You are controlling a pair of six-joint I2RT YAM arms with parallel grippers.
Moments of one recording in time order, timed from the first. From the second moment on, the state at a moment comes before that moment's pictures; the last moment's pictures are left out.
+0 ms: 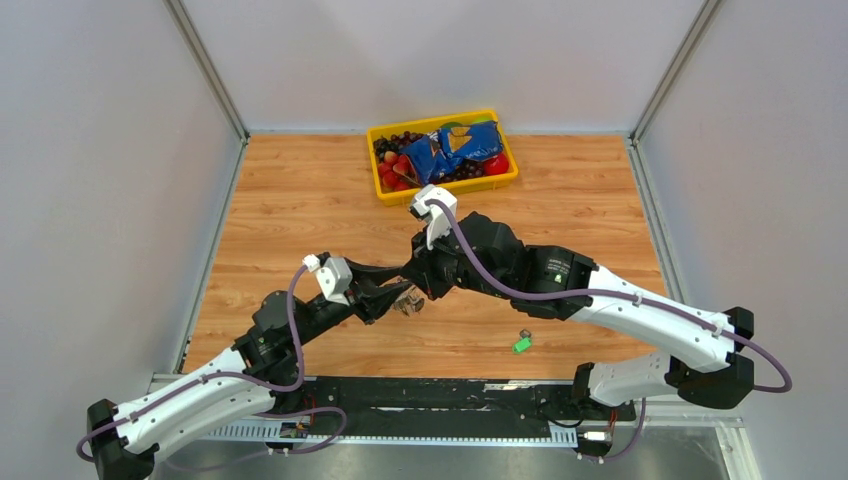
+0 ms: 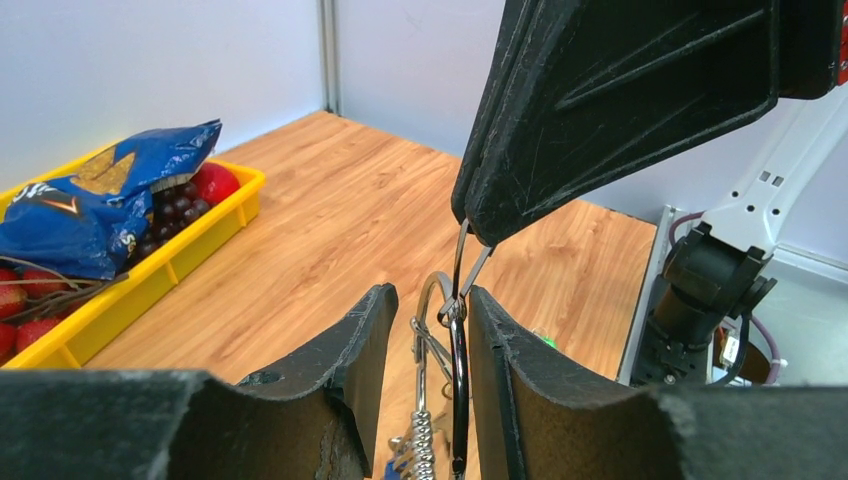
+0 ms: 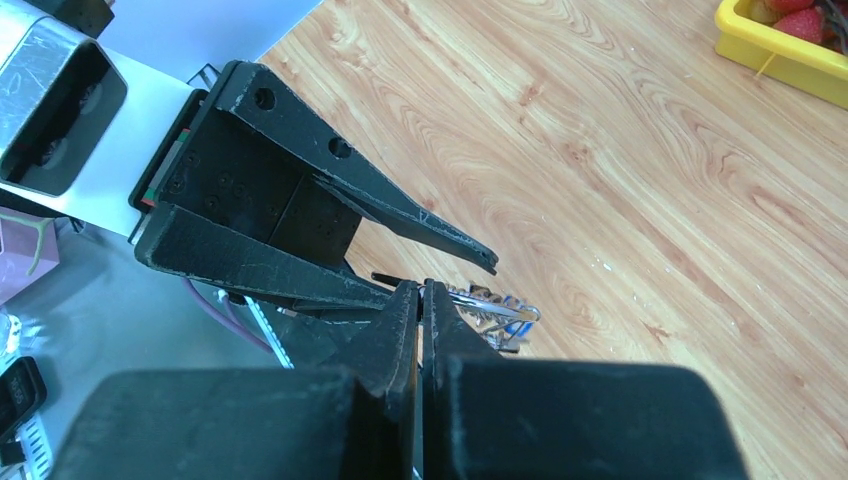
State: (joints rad) left arm -0.95 0.50 0.37 0.36 0.10 -0.11; right arm 1.23 1.28 1.46 -0.60 0.17 0.38
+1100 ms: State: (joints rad) left arm -0.95 0.47 0.34 0.42 0.11 -0.10; right arm 1.23 1.31 1.48 -0.63 0.19 0.40
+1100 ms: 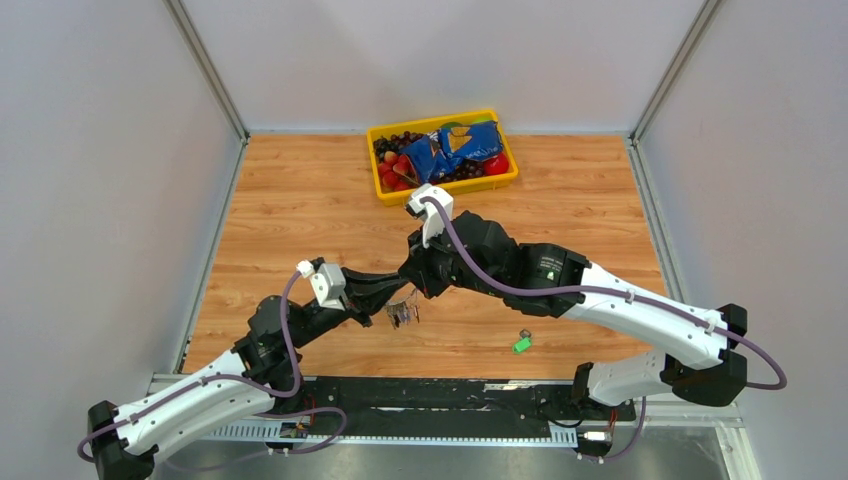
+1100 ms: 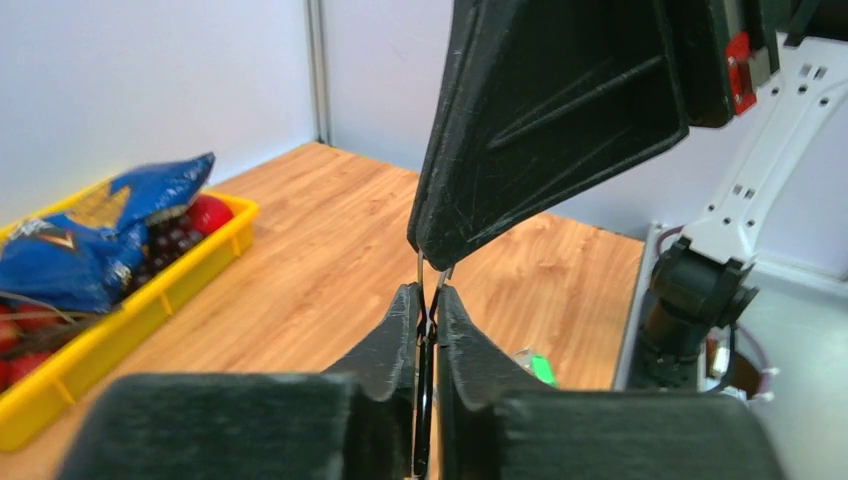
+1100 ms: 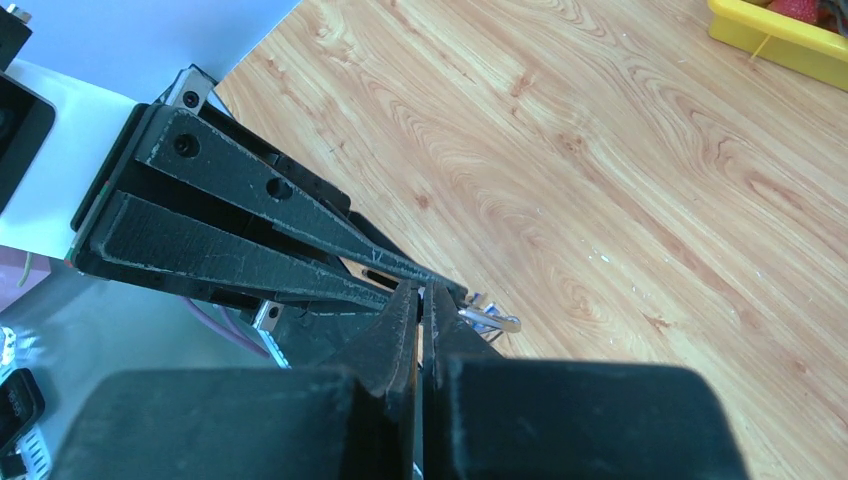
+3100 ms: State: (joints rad) left arm -0.95 0.42 0.32 0.38 0.04 -0.05; right arm 1.23 1.38 1.56 -0.68 0.22 0.43
